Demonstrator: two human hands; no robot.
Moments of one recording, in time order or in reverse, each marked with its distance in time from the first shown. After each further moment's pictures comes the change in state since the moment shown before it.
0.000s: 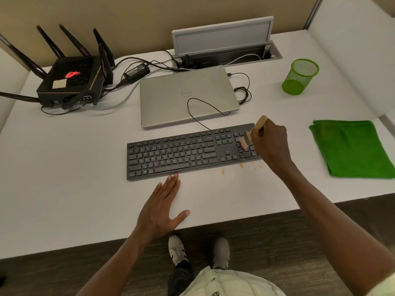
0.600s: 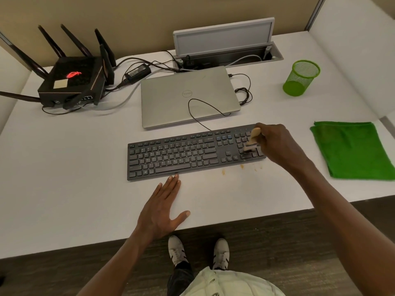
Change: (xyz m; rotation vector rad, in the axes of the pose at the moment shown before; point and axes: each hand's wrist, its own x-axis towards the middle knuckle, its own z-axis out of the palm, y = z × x) left_hand 0.000 0.000 0.000 0.002 -0.007 0.000; right_hand 0.011 0.017 -0.023 -0.219 -0.208 -0.439
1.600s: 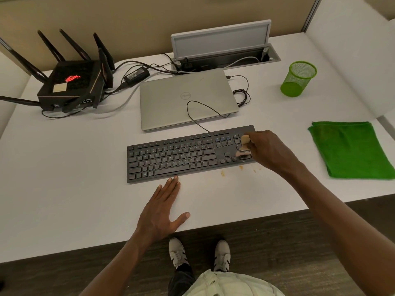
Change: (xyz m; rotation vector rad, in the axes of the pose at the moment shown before) left_hand 0.001 0.000 0.000 0.006 -0.008 -0.004; right_hand -0.004 -0.008 0.013 0.002 -0.102 -0.030
